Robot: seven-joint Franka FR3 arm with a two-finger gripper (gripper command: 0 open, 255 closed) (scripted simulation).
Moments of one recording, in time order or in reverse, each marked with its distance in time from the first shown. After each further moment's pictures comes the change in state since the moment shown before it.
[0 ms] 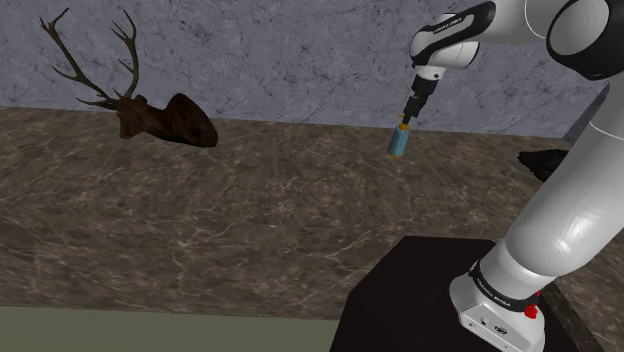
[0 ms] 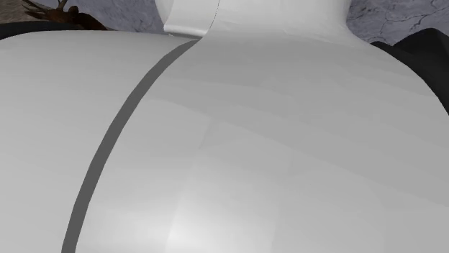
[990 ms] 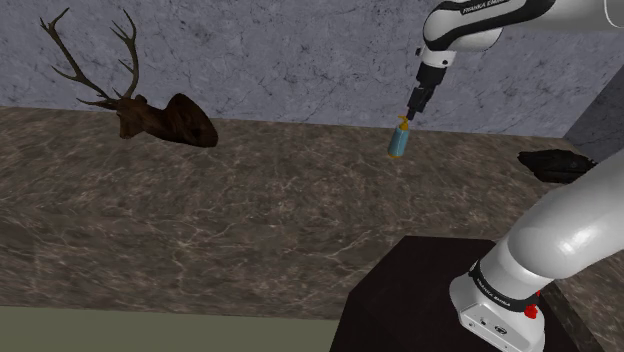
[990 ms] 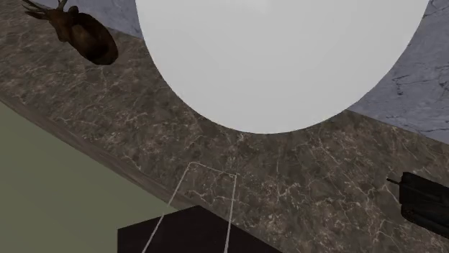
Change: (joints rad) arm 0.051 -0.310 0.079 -0.170 -0.143 -0.121 0.202
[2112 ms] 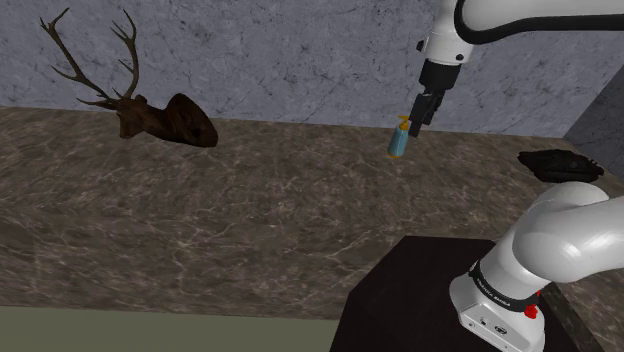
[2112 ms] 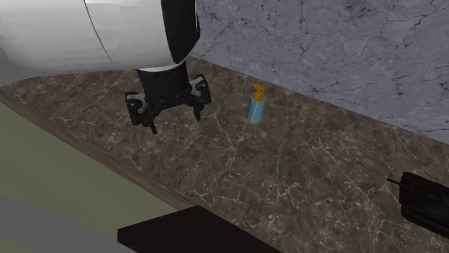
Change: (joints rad) arm 0.086 -0.487 0.291 -0.257 0.018 -0.260 0.366
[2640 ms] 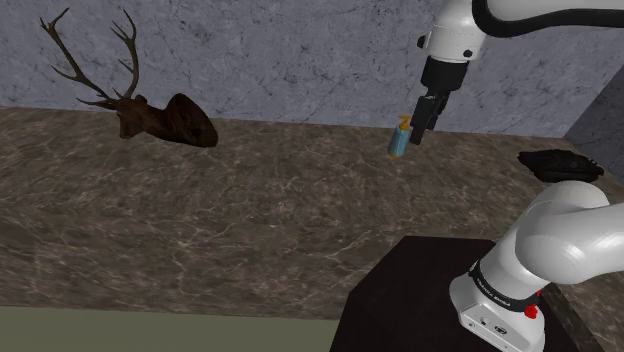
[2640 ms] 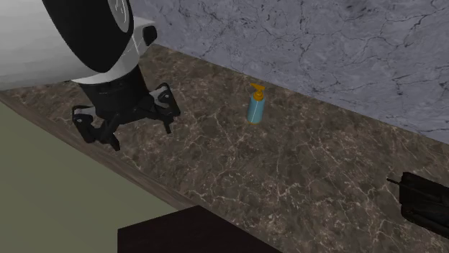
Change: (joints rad) arm 0.049 -0.097 0.106 0.001 0.069 -0.108 0.119
